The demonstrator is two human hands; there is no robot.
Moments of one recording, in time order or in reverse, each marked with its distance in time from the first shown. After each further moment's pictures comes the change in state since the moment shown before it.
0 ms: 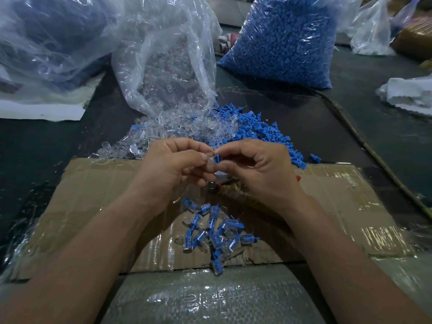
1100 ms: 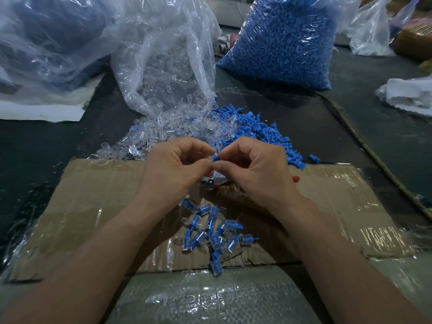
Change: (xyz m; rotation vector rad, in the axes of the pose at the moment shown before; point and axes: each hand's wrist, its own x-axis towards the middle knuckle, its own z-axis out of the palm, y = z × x) left_hand -0.005 -0.005 0.008 0.464 0.145 0.242; right_hand 0.000 -0.006 0.002 0.016 -0.027 0.120
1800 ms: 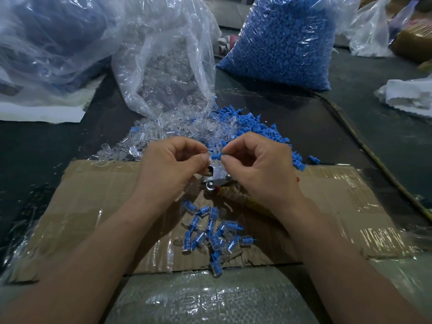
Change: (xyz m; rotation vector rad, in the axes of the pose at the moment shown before) left_hand 0.001 0.003 -0.003 -0.065 0.045 -0.103; right_hand 0.000 -0.003 0.000 -0.074 0.113 0.017
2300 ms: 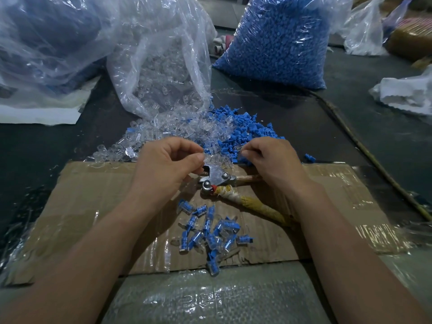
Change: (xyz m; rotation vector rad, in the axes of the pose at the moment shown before) left_hand 0.001 -0.005 -0.002 0.007 -0.009 -0.035; right_hand 0.022 0.053 -0.020 -0.521 -0.164 0.219
